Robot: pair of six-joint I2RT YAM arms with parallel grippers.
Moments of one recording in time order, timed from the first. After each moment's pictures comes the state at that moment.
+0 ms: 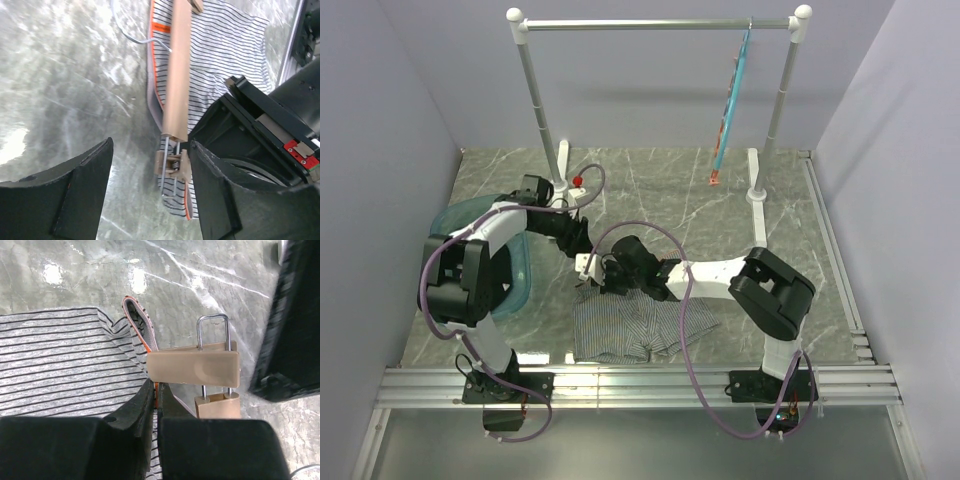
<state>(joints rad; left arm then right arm) -0.16 1.73 1.16 -0.62 0.98 0.52 0.96 1.84 1.01 0.21 -0.28 -0.53</state>
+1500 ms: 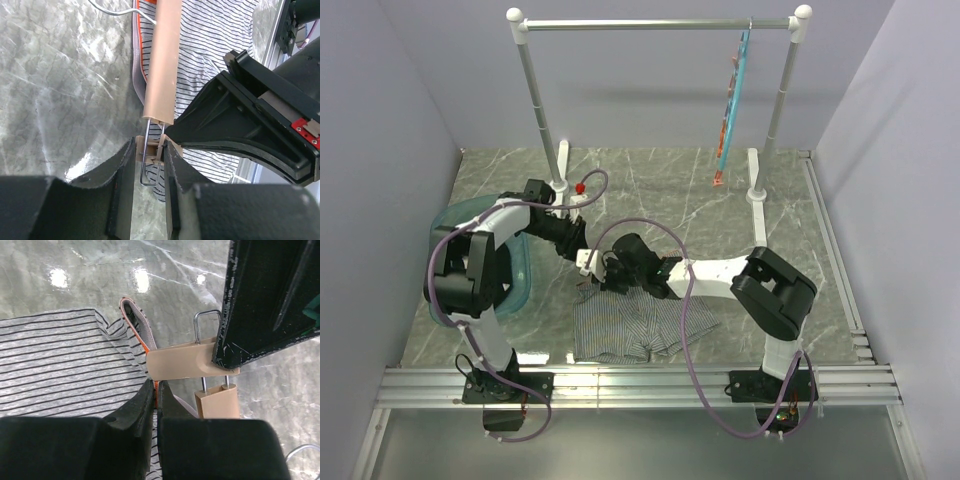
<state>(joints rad) -0.16 1.81 1.21 -0.79 0.99 0.59 0.95 1.83 1.01 0.20 -0.28 -0.49</state>
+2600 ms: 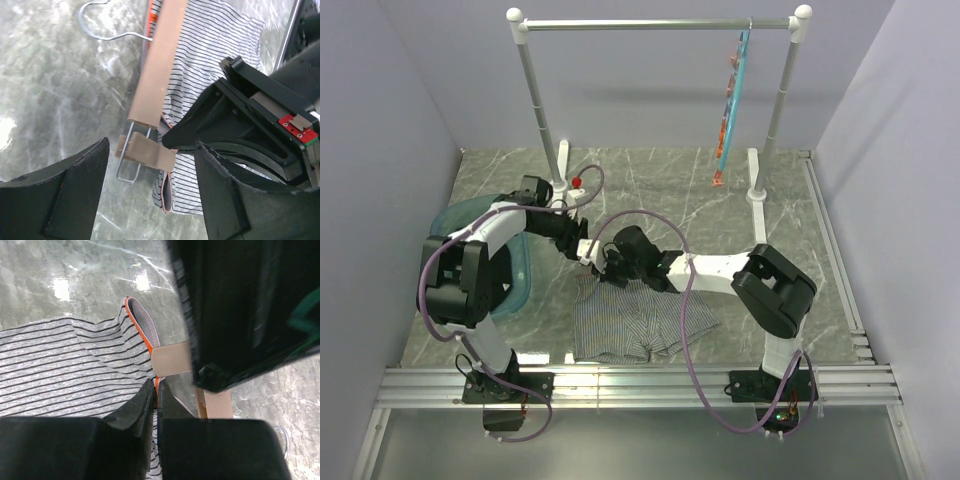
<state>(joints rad) -0.16 1.72 1.16 -0.66 0.96 0.50 0.92 1.84 1.06 0.17 -0.30 -0.45</state>
